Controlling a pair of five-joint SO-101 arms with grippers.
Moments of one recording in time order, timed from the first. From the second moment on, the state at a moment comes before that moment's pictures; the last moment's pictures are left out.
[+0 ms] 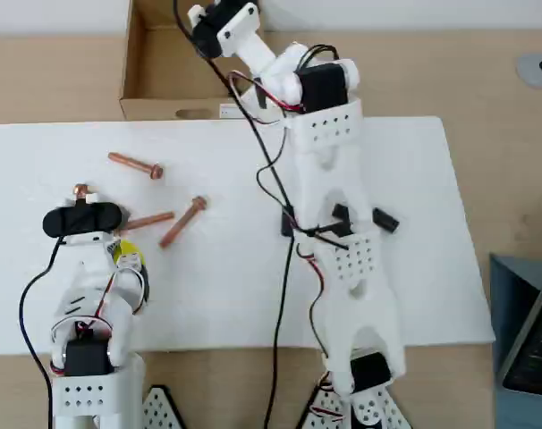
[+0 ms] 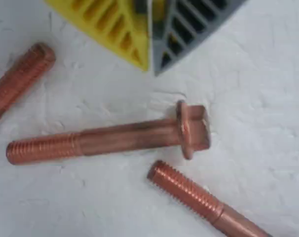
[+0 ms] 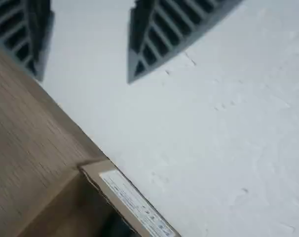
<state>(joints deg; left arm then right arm) -6.7 -104.1 96.3 53.1 -5.8 -20.6 50.4 -91.7 101.2 20.9</state>
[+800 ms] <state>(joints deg) -6.7 -104.1 96.3 53.1 -5.8 -18.5 11.3 -19.6 100.6 20.9</state>
